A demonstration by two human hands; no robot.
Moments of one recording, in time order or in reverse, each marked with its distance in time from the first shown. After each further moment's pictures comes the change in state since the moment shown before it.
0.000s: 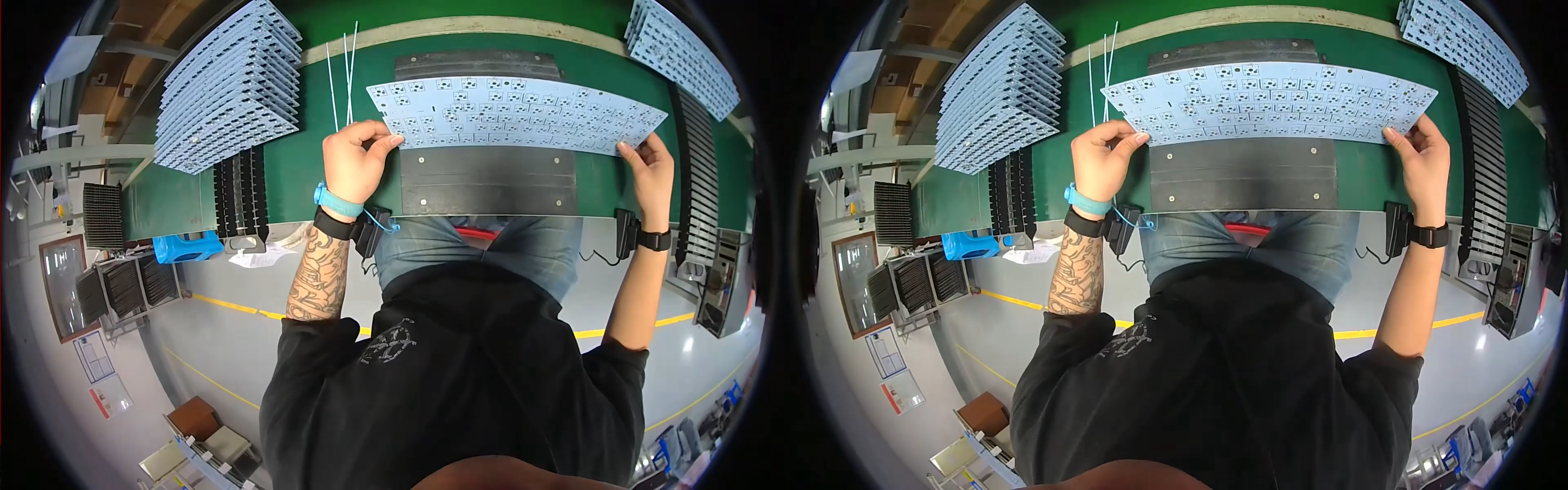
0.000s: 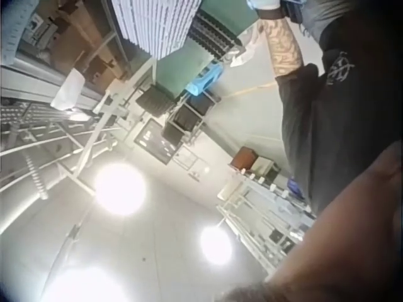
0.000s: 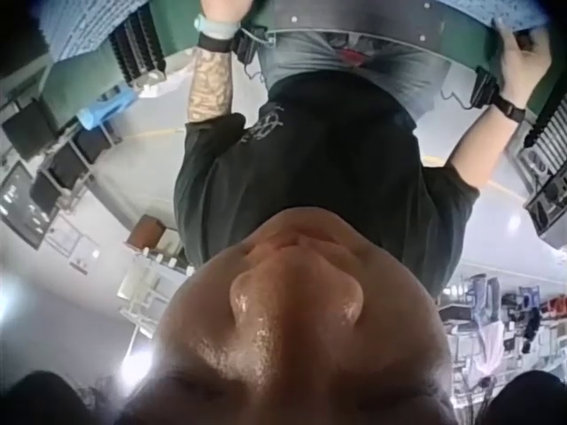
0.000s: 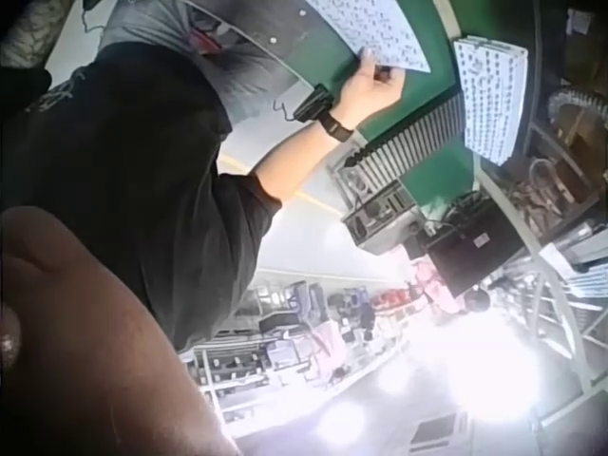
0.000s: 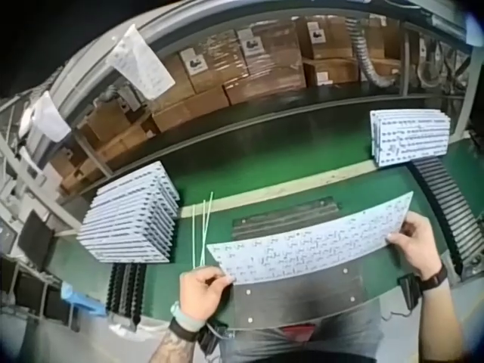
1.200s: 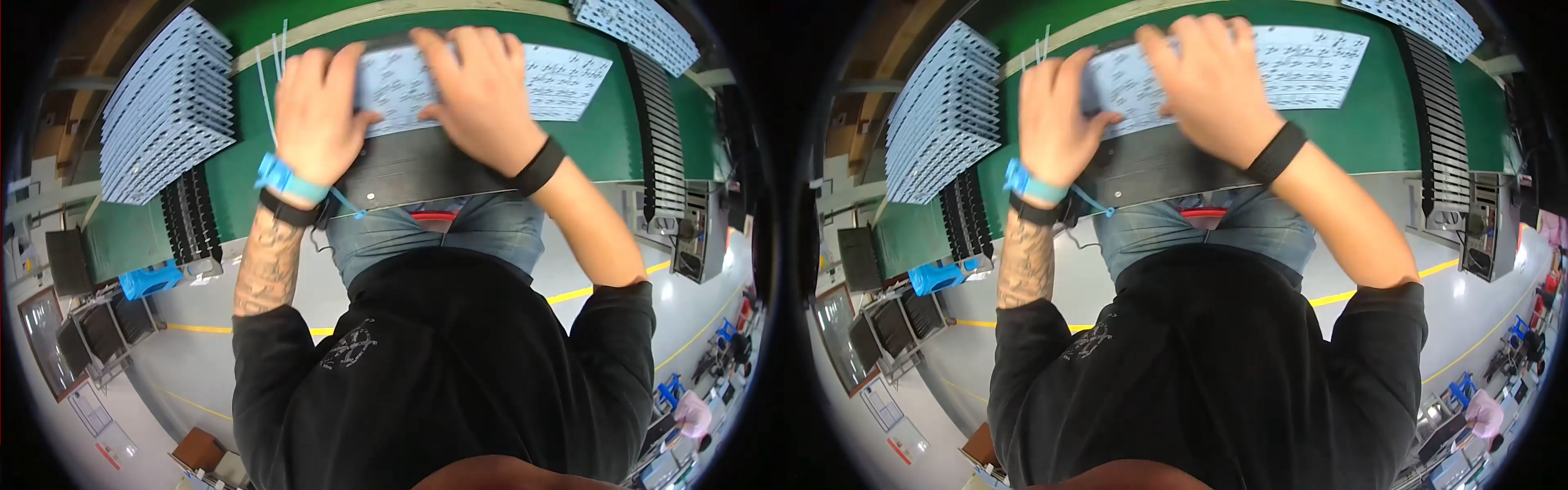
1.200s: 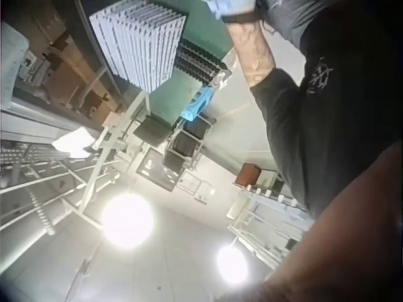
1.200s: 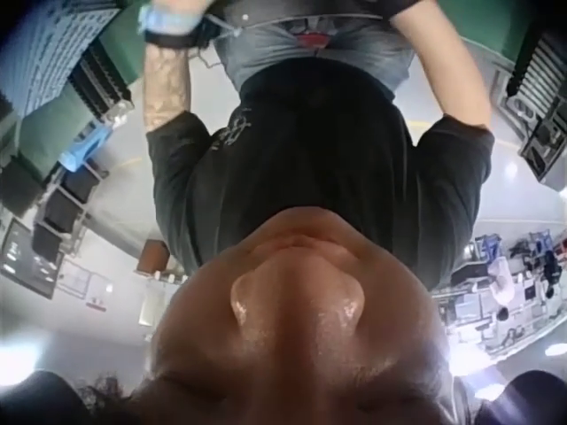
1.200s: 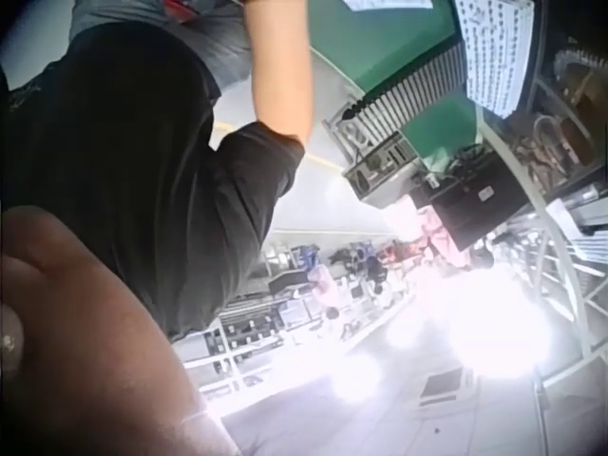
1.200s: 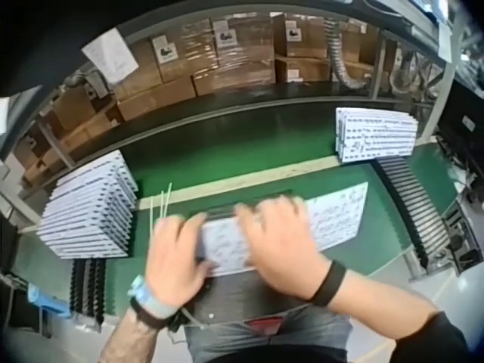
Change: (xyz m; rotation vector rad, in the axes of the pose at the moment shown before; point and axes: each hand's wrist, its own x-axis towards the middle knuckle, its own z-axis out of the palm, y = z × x) left_hand 0.041 0.072 0.008 0.505 -0.018 0.610; right_hand 0.003 -0.121 0.168 -0.885 0.004 -0.771
